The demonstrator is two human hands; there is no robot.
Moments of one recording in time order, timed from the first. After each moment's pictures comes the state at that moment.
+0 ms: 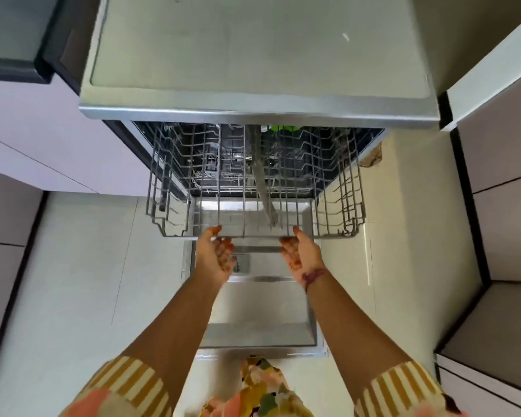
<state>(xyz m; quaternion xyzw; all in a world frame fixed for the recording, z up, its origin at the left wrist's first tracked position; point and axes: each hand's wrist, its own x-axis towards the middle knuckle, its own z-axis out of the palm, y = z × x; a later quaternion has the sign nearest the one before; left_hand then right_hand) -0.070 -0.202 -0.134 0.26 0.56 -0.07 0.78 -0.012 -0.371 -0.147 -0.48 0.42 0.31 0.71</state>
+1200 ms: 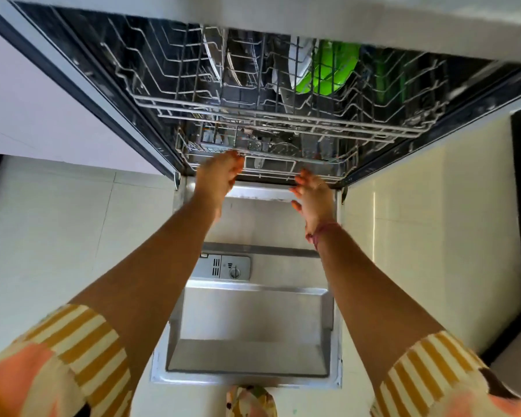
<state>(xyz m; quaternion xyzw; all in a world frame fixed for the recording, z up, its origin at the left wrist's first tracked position) 0.083 -0.145 -0.257 0.57 0.40 -0.06 0.71 0.121 -0.308 -0.294 -0.70 0.23 0.24 0.64</state>
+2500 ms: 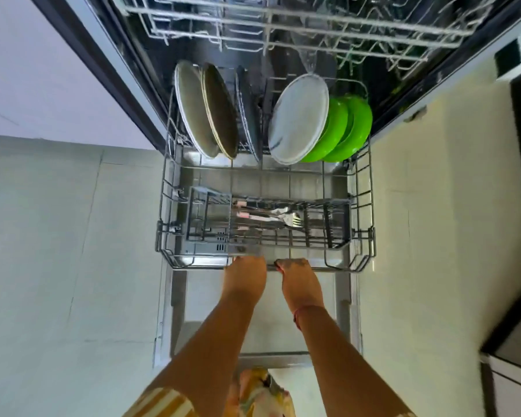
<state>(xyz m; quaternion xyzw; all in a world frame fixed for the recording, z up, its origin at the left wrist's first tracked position) -0.120 -0.235 -0.394 0.93 0.07 -0.35 0.13 -0.104 -0.348 -0.405 -0.93 -0.07 0.33 0.12</state>
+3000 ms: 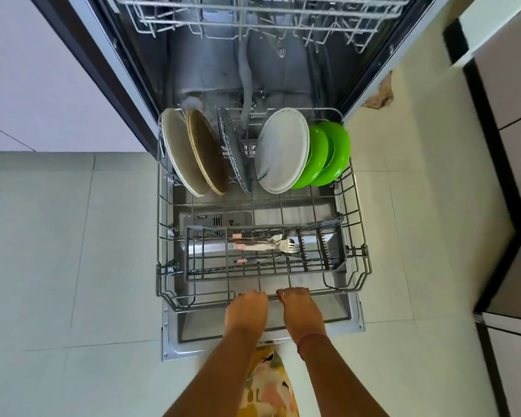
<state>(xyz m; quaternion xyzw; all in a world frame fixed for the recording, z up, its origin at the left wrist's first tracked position) -0.247 -0.269 -0.393 0.91 0.04 -0.39 0.15 -0.230 -0.379 -0.399 -0.92 -0.05 0.38 0.08</state>
